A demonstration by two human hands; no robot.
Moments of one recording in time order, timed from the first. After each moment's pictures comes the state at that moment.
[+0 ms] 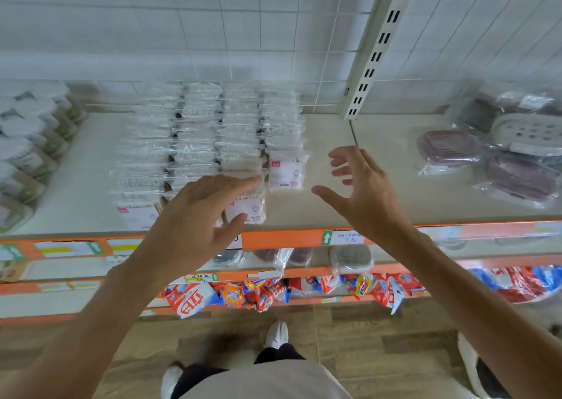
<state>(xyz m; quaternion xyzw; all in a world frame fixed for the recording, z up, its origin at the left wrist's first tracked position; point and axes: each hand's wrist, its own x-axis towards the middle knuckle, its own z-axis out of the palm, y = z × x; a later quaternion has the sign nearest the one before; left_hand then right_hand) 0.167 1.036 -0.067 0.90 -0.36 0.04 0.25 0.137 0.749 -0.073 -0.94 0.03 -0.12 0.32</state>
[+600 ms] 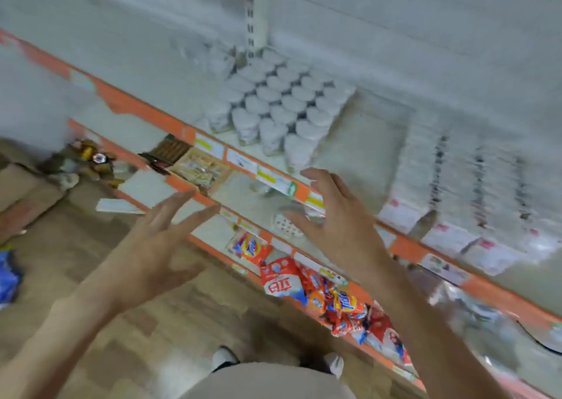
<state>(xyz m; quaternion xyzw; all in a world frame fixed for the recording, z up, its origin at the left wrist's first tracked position) 0.004 1.443 -0.084 0.98 -0.04 0.00 0.18 0.124 1.158 -0.054 -0.91 -0.26 0.01 0.33</state>
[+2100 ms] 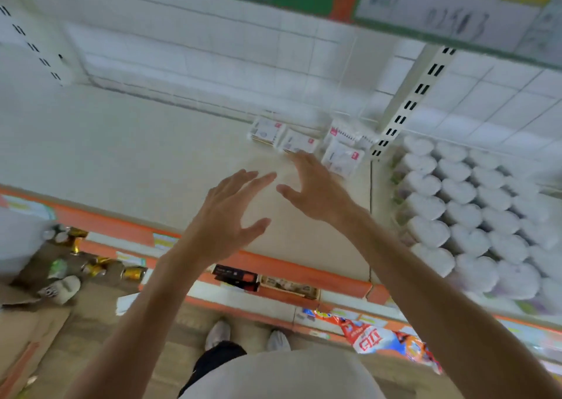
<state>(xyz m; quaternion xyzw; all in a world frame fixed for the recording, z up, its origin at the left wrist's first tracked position) 0.362 1.846 -0.094 0.94 -0.17 0.00 0.31 0.435 1.646 -0.089 -0.97 -0.15 0.08 0.20</state>
